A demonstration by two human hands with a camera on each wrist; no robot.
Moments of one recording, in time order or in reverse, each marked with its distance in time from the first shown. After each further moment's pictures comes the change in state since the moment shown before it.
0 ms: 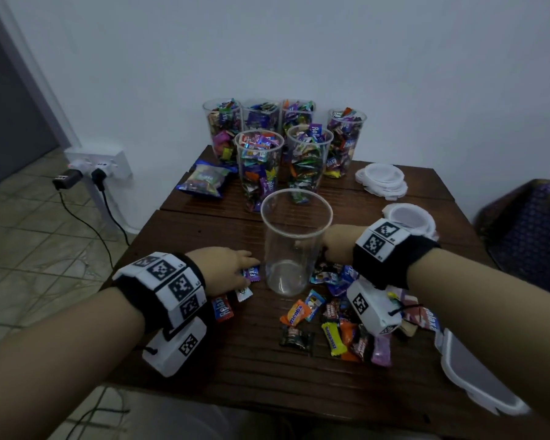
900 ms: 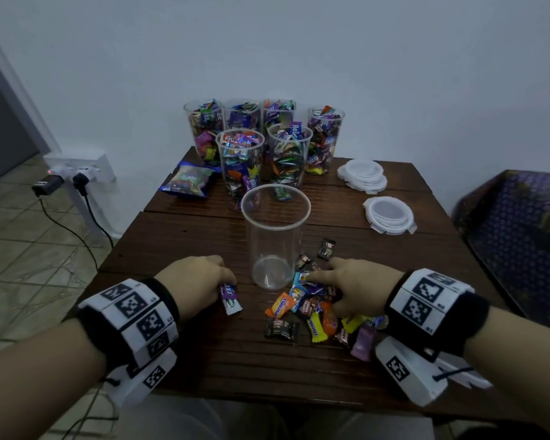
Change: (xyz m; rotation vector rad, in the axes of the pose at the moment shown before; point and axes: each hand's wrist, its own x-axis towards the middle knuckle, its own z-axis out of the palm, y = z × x) left_hand -0.026 0.005 0.025 0.072 0.217 0.037; right_hand -0.083 -0.011 0.048 0.024 0.004 0.039
